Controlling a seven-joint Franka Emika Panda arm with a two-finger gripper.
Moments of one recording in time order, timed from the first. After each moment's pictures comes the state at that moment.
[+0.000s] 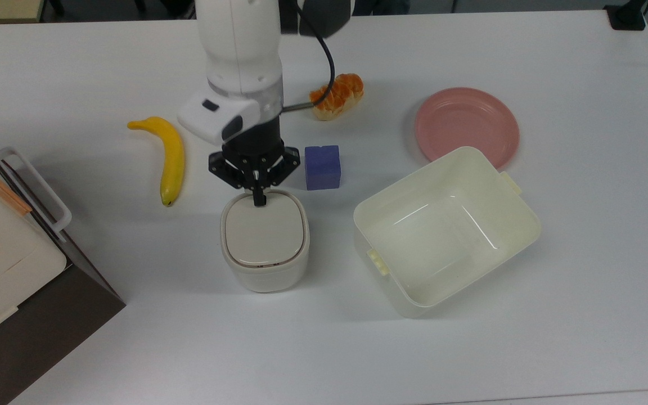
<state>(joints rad) 0.04 0.36 -0.04 -1.64 -0.01 2.30 -0.12</state>
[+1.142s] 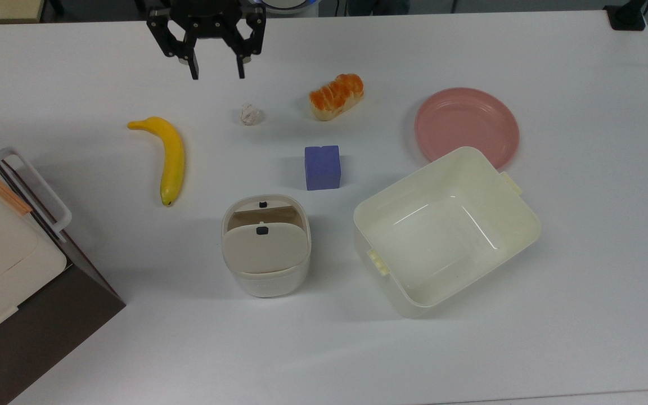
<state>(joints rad) 0.00 0.07 -0.08 -1.62 -0.01 1.80 -0.15</state>
